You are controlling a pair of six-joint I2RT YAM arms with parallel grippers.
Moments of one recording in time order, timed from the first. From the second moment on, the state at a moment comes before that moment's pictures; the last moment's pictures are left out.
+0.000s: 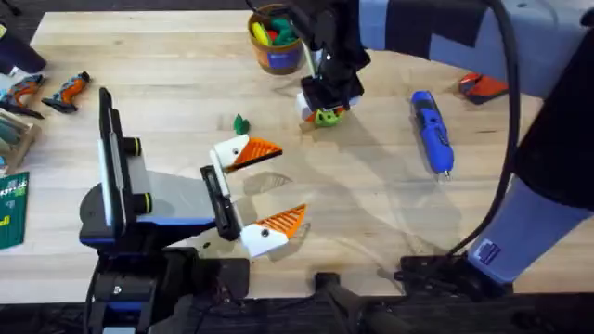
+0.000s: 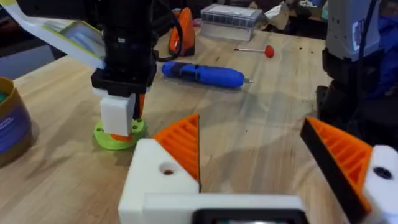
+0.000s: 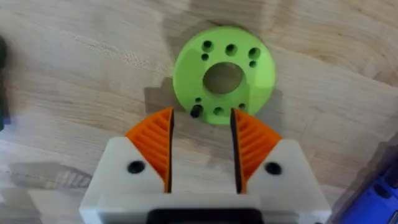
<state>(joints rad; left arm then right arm) 0.00 0.01 0.02 -0.14 1.19 0.08 0.61 2.01 1.60 -1.03 0.08 0.31</state>
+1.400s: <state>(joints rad) 0.00 0.01 0.02 -0.14 1.19 0.08 0.62 2.04 1.60 -1.00 0.10 0.32</state>
